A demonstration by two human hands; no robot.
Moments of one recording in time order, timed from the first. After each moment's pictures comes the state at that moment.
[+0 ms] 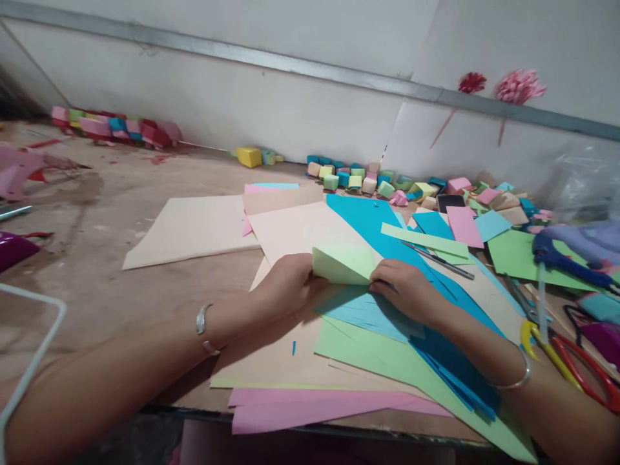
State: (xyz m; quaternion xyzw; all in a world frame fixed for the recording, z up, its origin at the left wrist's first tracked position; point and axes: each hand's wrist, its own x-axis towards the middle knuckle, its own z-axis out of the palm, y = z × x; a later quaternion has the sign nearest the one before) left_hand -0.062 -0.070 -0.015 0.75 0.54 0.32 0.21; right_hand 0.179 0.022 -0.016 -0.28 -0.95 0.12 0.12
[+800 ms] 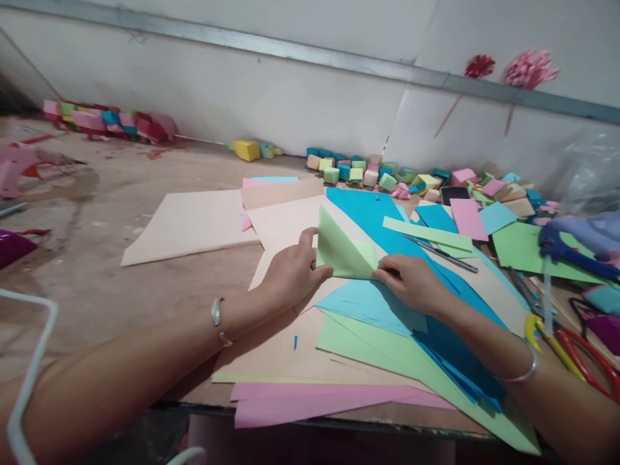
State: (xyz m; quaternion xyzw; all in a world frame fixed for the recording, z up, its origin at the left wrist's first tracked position) left_hand -0.052 -0.059 -0.015 0.65 0.72 0.22 0.13; right_hand 0.176 0.023 -0.010 -0.39 -0.91 0.14 0.09
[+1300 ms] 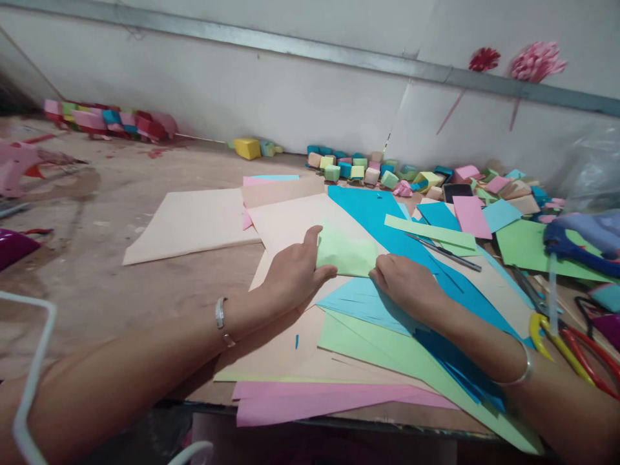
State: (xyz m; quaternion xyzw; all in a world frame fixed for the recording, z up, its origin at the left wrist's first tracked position) left_hand -0.051 -0.060 -0.017 0.66 0.72 0.18 0.09; right_hand 0.164 0.009 -0.016 -0.41 -0.91 -0.05 -0.03
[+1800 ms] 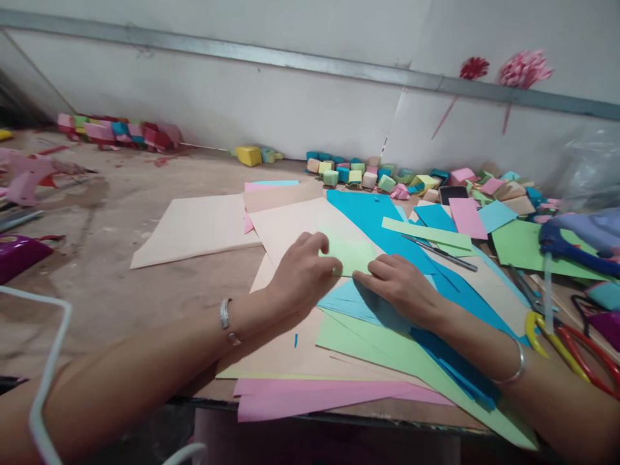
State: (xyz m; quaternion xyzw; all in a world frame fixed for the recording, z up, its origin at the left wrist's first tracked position) left_hand -0.048 -0.057 -0.021 0.79 0.56 0.22 -0.09; right_hand 0.174 0.010 -0.018 -0.12 -0.97 -0.18 0.13
